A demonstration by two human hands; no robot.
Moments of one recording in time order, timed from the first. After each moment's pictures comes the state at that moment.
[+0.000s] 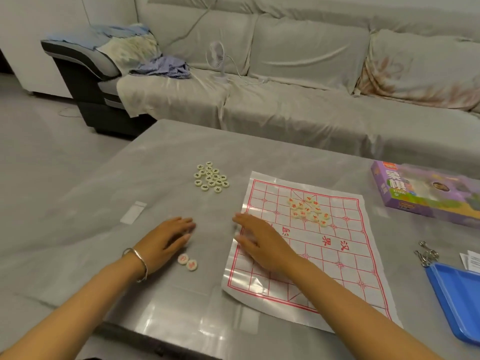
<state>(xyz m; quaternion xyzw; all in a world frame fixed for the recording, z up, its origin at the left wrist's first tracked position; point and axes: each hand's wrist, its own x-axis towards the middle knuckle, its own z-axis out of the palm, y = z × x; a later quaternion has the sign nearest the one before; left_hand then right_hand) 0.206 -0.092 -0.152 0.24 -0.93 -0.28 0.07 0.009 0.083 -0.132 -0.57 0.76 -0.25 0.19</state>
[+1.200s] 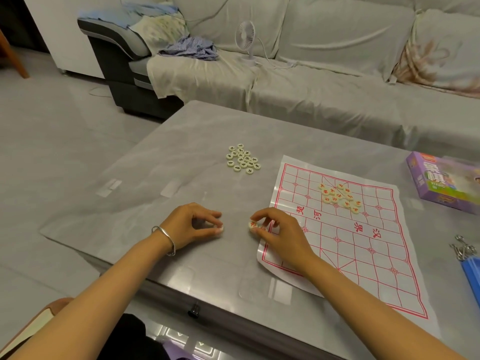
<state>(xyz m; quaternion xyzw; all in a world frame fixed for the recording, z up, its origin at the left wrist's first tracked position) 0.239 -0.087 -0.150 0.22 -0.88 -0.39 0.16 0.055 0.079 -0.144 -0.52 0.73 -0.40 0.19</state>
